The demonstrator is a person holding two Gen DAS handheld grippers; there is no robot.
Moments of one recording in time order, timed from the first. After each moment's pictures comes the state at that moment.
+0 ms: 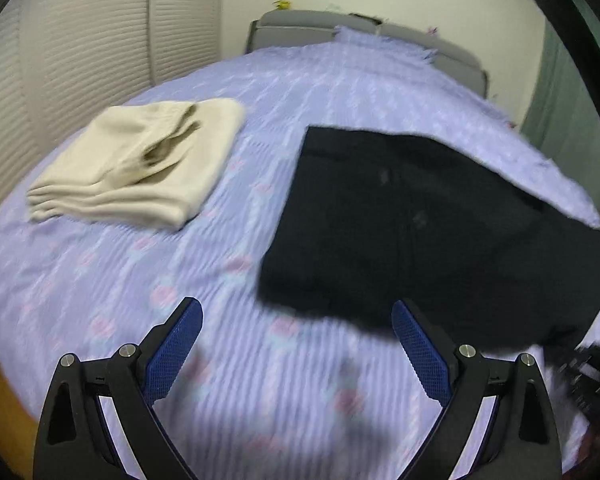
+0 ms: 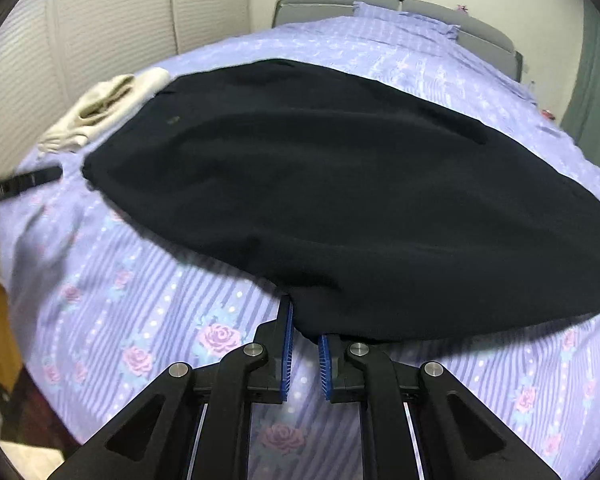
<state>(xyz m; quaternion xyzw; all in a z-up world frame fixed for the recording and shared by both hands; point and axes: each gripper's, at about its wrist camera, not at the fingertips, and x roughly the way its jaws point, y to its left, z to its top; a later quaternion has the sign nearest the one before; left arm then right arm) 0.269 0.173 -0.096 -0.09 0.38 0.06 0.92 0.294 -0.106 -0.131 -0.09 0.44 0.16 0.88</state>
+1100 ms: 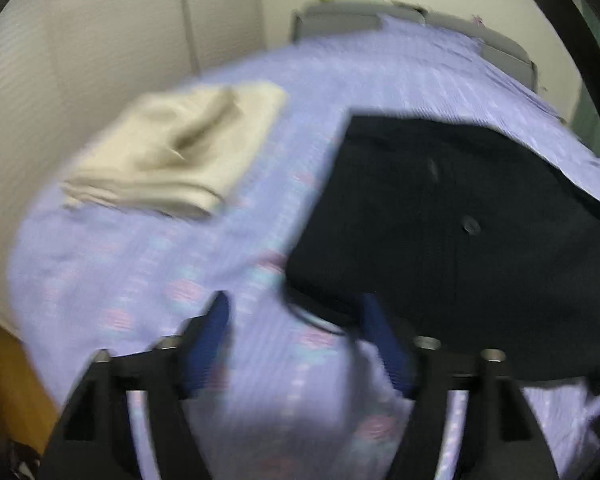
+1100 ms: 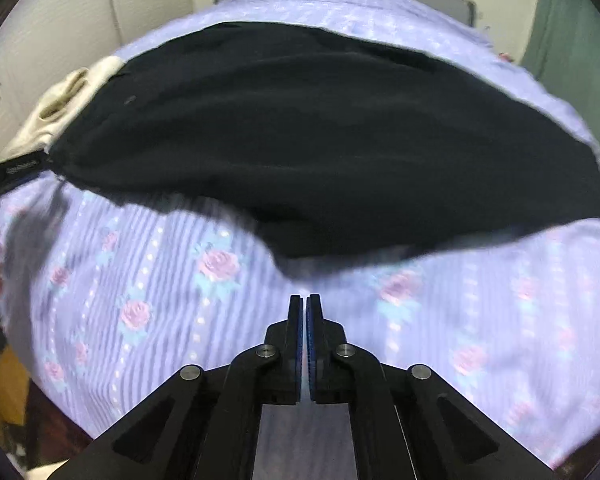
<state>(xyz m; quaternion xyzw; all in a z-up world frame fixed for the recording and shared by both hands) 0.269 0.161 -0.102 -0.04 0.38 0.18 0.91 0.250 -0.105 -0.124 -0.07 0.47 0.05 0.88</state>
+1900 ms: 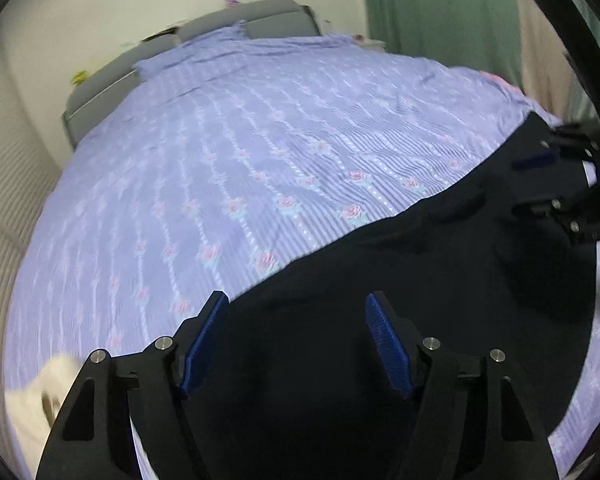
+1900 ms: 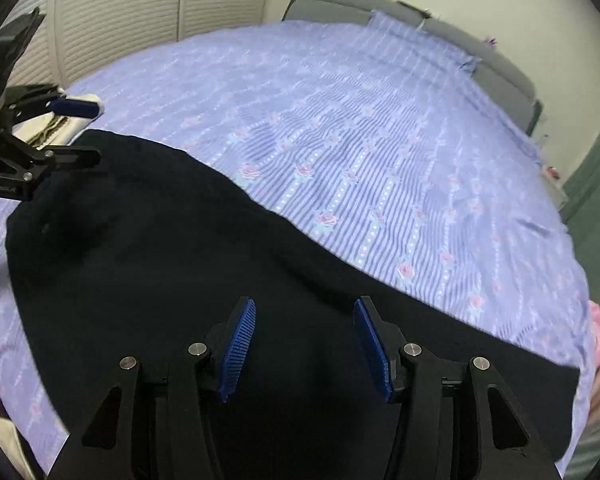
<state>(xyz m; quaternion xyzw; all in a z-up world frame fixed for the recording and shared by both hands) 0.500 0.029 -0.035 0.18 0.40 -0.18 0.88 0.523 -0.168 -0.041 -0.20 0.43 0.20 0.86</state>
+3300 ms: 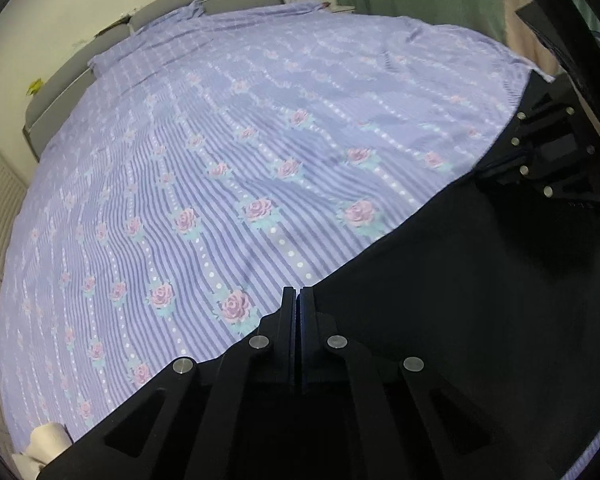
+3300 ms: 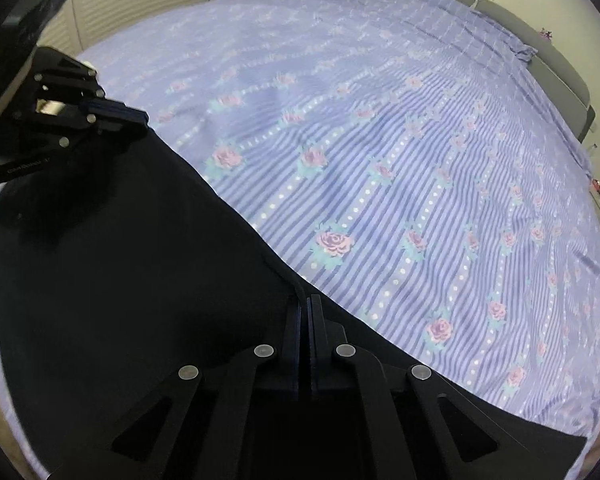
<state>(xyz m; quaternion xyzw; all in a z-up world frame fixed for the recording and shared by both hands) 0.574 -0.006 -0.090 0.22 0.44 -0.21 0.84 0.585 -0.156 -0.095 -0.23 0.49 0.24 0.81</state>
